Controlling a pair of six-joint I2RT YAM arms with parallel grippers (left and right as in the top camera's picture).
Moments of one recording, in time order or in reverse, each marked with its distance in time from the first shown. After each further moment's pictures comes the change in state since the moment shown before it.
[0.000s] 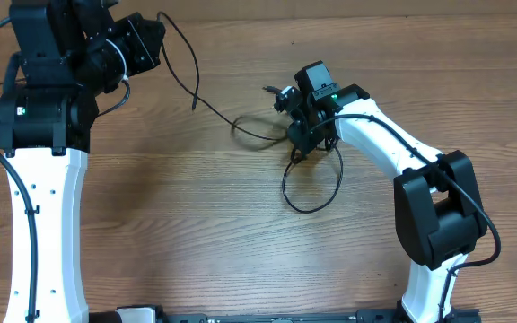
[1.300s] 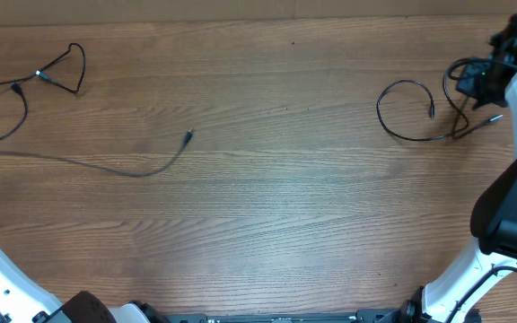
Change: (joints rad) left arm 0.718 0.024 0.085 -0.025 -0.702 0.216; right arm -0.712 0.000 0.289 -0.150 0.015 0.464
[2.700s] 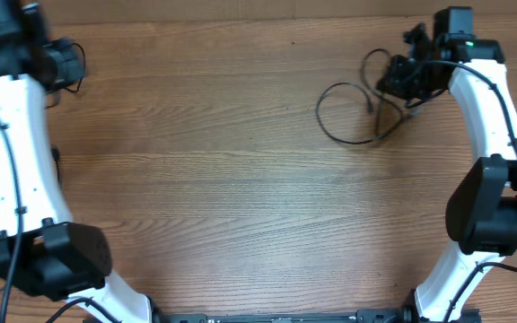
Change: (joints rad) left arm -0.481 0.339 0.153 -0.293 0.305 0.081; right arm 0.240 0.000 -0.001 -0.091 -0.418 0.003
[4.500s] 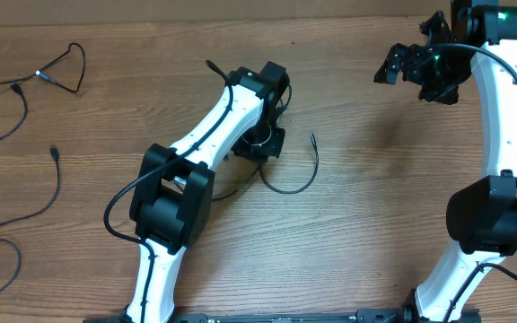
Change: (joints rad) left arm -0.737 0.369 -0.182 -0.107 0.113 -0.098; right arm -0.023 0.003 0.331 -0.465 0.131 0.003
